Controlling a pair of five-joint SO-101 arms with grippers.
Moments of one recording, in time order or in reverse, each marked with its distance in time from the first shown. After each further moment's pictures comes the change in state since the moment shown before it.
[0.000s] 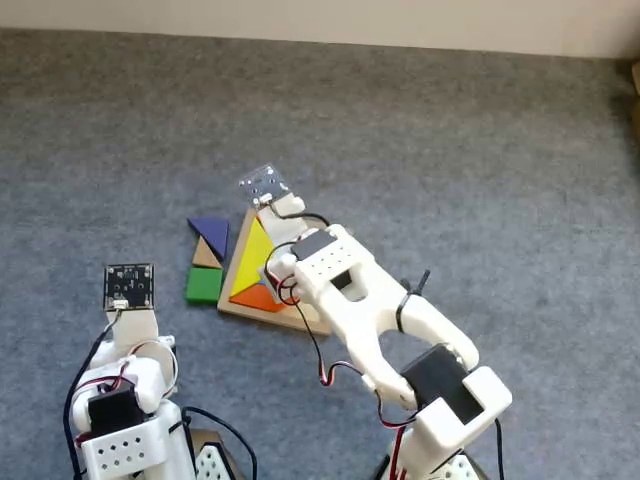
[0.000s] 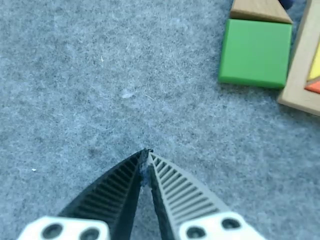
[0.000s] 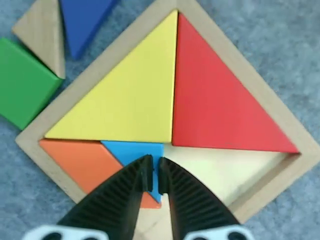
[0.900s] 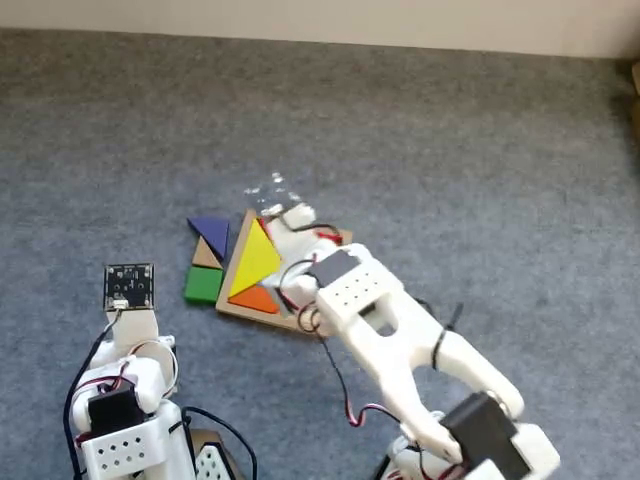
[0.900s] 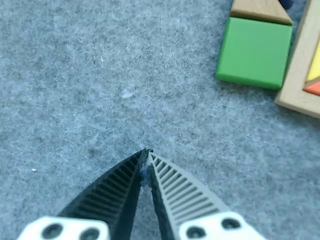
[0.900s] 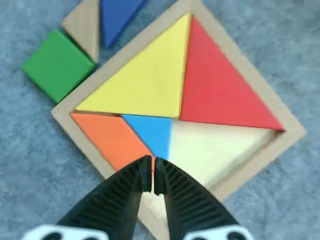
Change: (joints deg) left arm 0.0 0.0 0.0 0.0 0.0; right arm 1.1 -20.7 12.1 0.4 0.0
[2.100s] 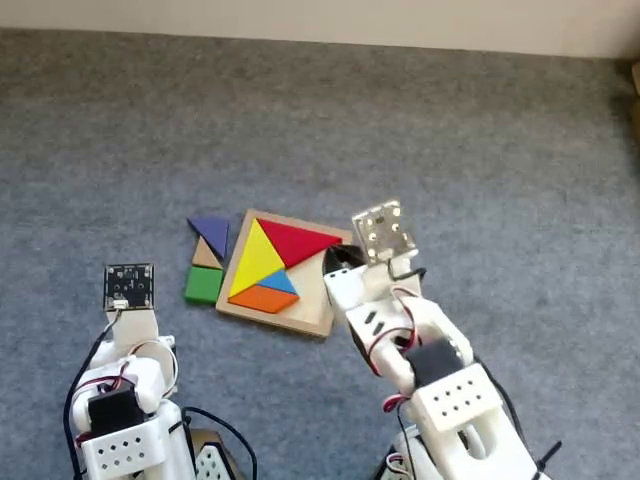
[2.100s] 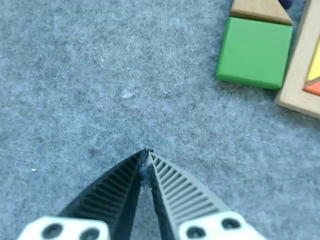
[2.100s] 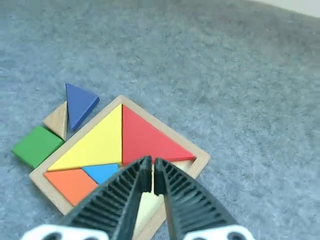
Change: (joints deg) left arm 0.0 0.0 0.0 0.0 0.0; right arm 11.8 -50.4 36.3 -18.4 0.0
